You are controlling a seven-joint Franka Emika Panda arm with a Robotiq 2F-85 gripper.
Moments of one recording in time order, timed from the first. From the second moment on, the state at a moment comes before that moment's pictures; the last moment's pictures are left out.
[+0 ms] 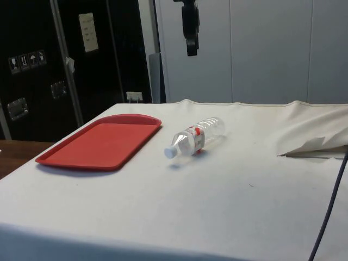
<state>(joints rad) 0.10 -0.30 -0.13 -2.42 -0.06 2.14 -0.21</state>
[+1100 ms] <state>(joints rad) 0.10 -0.24 -0.10 -2.50 -0.06 2.30 -0.30</state>
